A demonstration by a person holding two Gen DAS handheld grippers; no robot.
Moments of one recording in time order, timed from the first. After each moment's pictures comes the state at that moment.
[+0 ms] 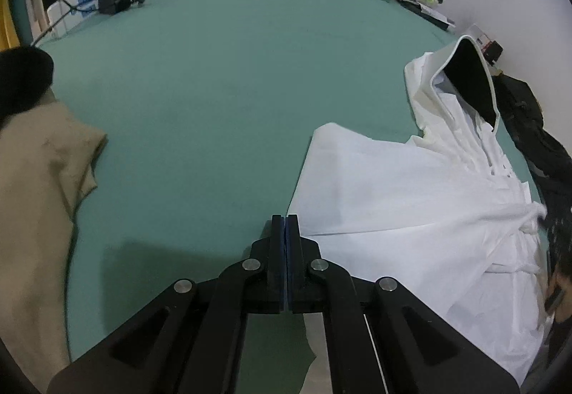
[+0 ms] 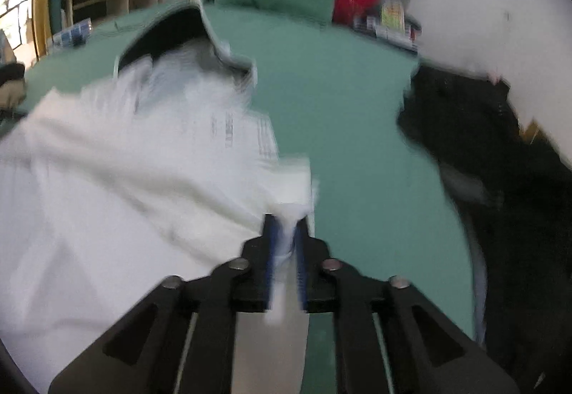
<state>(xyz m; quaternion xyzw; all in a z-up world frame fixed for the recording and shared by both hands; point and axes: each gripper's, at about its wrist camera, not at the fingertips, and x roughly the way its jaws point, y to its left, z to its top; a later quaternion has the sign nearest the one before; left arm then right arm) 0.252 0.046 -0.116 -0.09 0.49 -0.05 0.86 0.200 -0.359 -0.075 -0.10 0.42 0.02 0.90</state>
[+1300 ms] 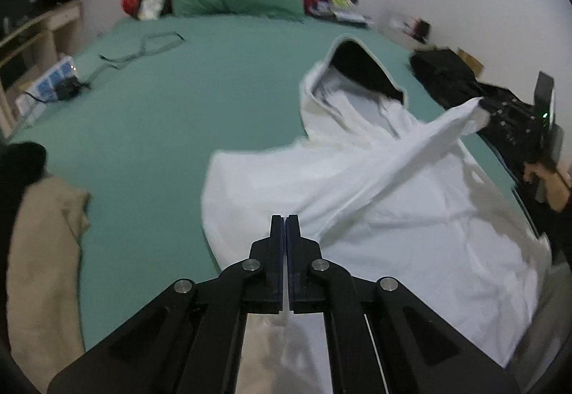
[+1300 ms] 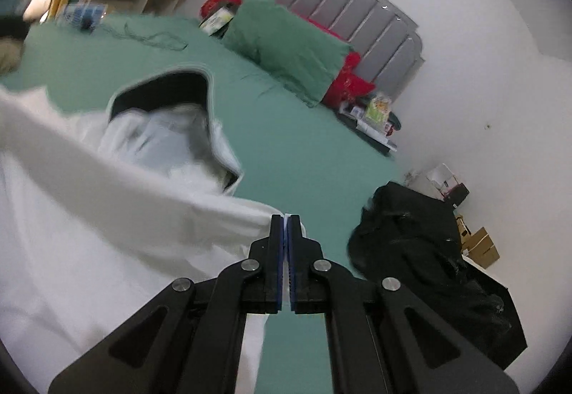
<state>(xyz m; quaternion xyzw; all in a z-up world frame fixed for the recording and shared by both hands) 0.179 -0.003 -0.058 0.00 0.42 -0.18 0.89 0.232 -0.294 -0.010 -0.29 0.29 0.00 0.91</state>
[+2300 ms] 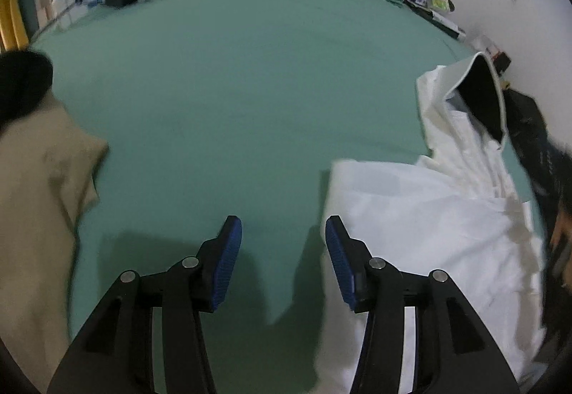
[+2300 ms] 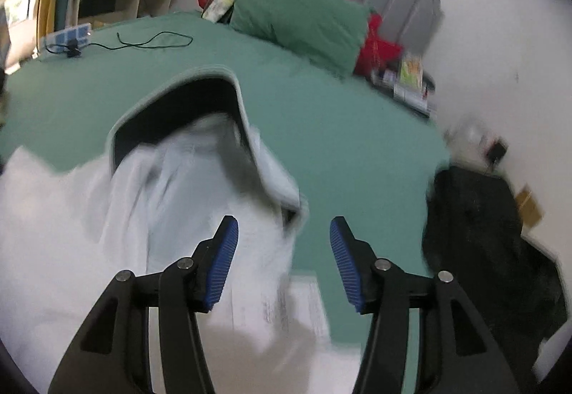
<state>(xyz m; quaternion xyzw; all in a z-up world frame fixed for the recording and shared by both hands) 0.268 0.052 -0.113 -0.10 0.50 -0.03 0.86 0.339 -0.227 -0.024 -0.20 0.34 0.02 0.92</state>
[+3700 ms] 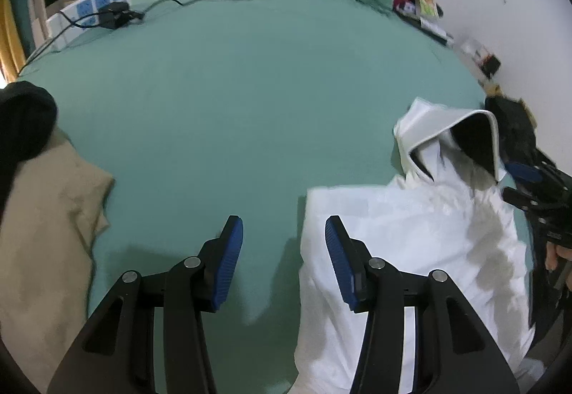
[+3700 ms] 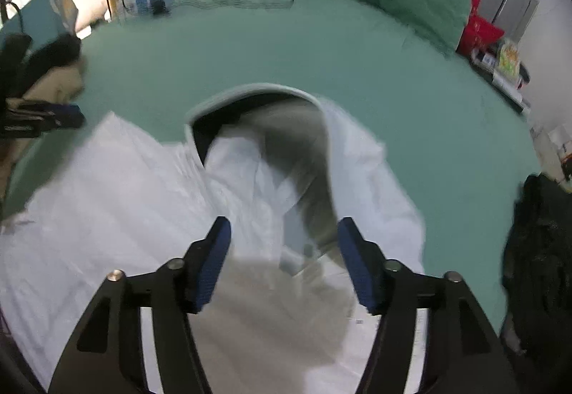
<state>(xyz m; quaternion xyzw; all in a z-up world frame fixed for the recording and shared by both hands) 0.266 0.056 -0.077 -0.13 0.48 -0.05 0.87 0.323 -0.186 -0.005 -0.18 0.45 0.20 0.85</state>
